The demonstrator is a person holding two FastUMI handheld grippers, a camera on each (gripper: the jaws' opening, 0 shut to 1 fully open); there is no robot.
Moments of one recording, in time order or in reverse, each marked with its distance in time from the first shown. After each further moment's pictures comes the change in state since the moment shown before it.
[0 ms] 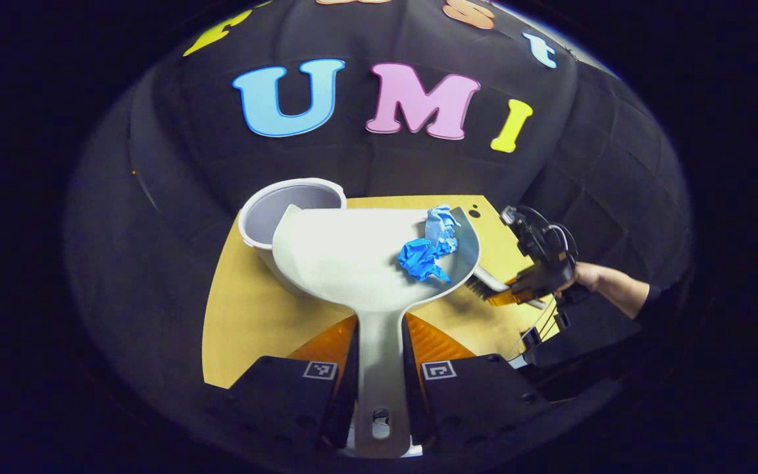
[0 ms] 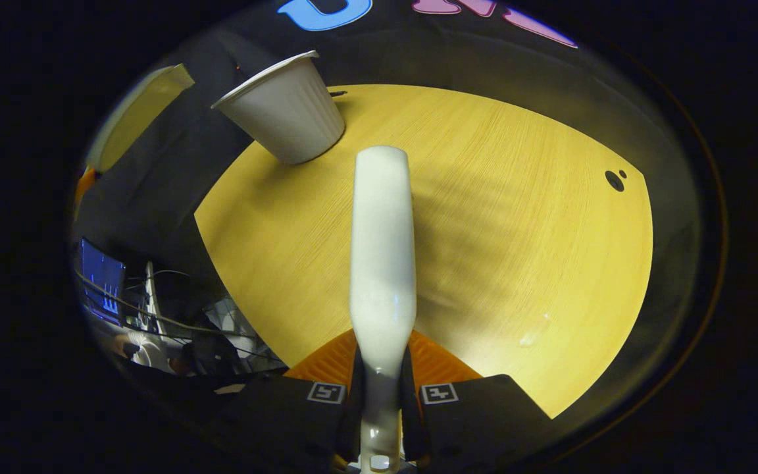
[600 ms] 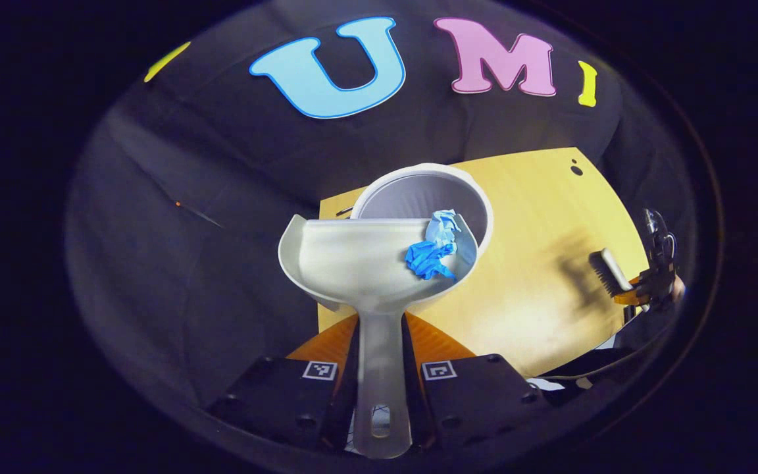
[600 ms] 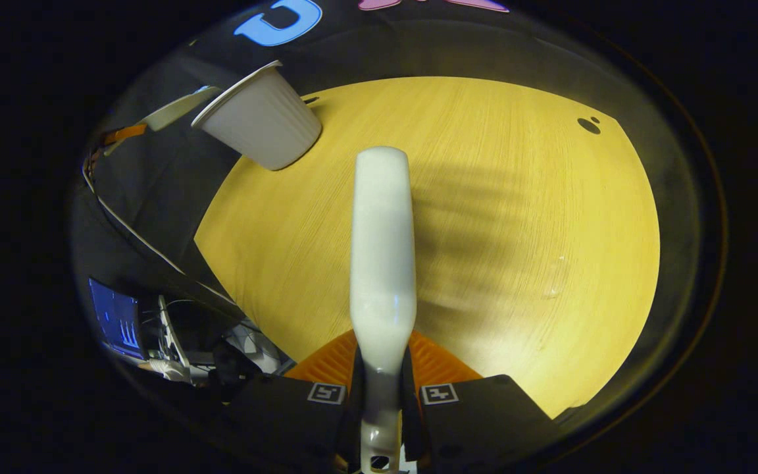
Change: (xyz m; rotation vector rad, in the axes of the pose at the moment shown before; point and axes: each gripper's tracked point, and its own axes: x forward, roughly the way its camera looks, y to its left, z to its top) left arm 0.068 0.166 0.090 0.195 0.329 0.325; right arm 0.022 0.003 -0.024 0.178 -0.001 0.014
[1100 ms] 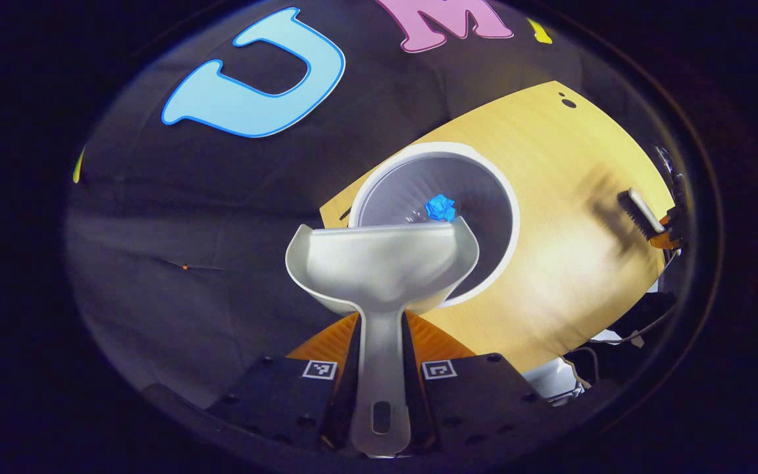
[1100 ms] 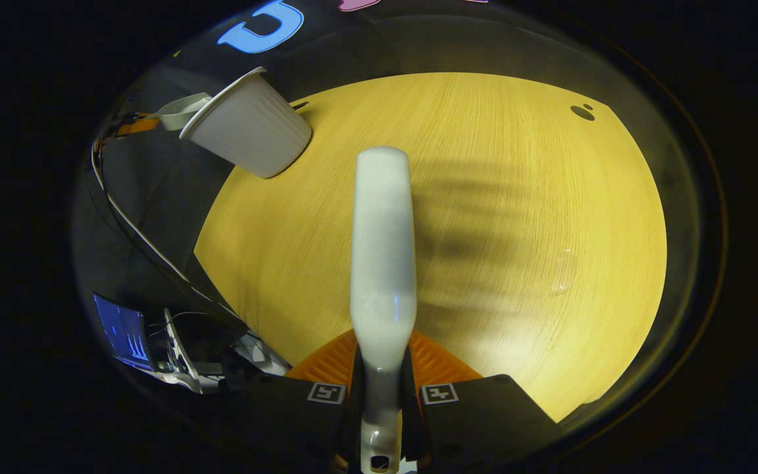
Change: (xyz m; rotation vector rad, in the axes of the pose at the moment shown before) left arm 0.024 0.013 0.056 0.308 0.106 0.118; right arm -0.002 0.001 0.003 0.050 -0.027 0.023
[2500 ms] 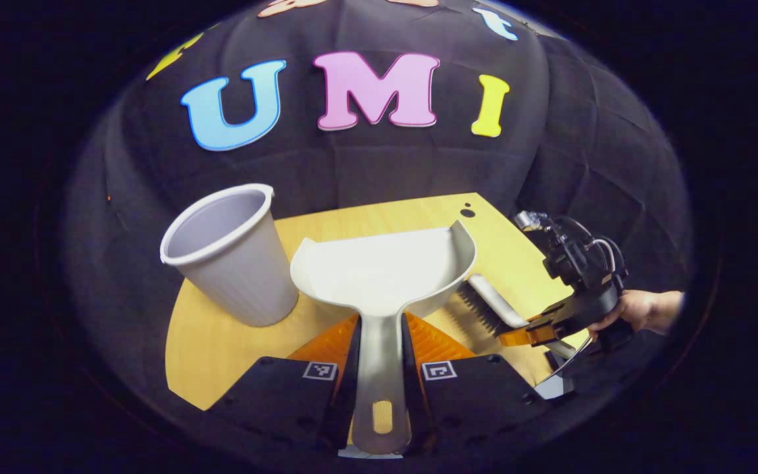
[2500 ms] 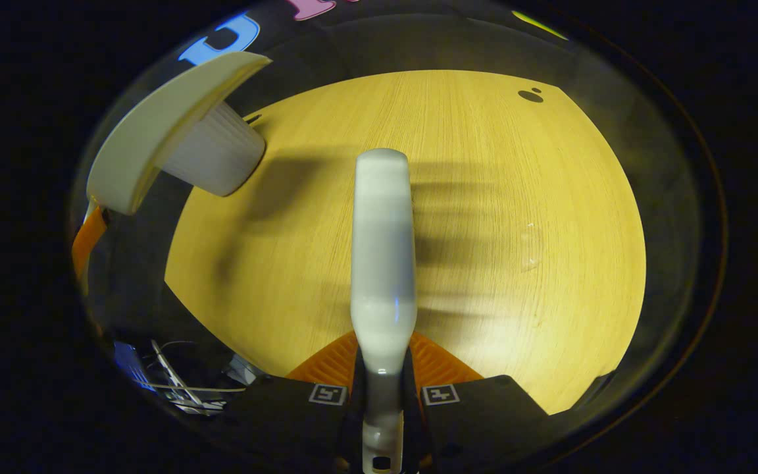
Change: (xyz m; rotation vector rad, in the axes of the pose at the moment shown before) left arm -0.014 -0.354 0.009 -0.434 -0.558 -0.356; right arm 0.001 -0.036 -0.007 0.105 -0.046 -0.207
